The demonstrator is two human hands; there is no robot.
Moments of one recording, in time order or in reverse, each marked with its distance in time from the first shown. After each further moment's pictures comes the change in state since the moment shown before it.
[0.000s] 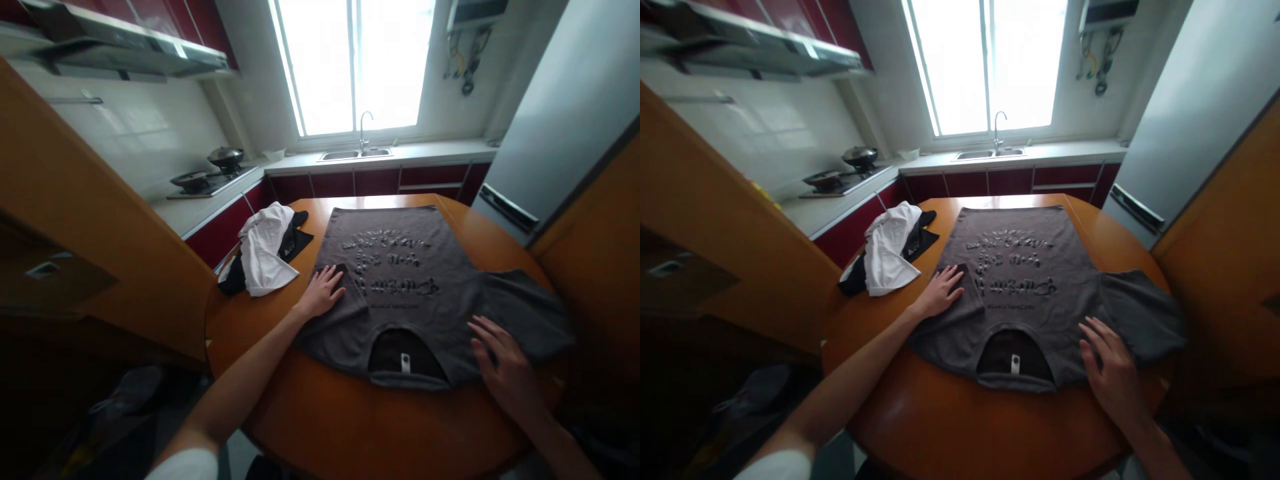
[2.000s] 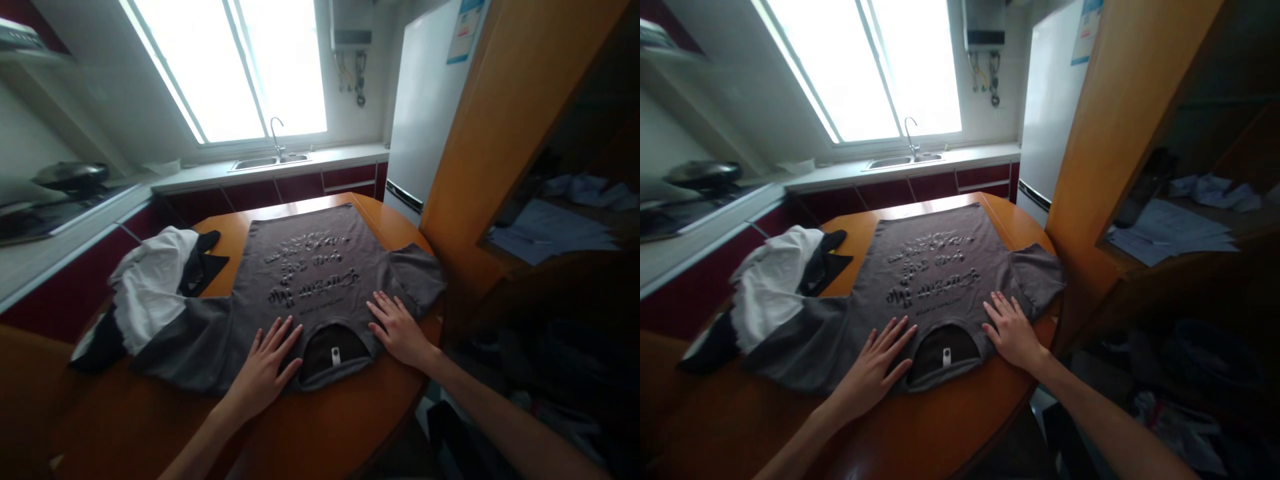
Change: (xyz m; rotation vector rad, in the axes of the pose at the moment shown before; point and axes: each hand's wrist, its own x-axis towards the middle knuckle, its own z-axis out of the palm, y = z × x) left_hand -0.076 0.075 0.013 0.153 -0.103 0.285; right_hand 0.017 -0.029 -0.004 -0.161 -0.337 0.017
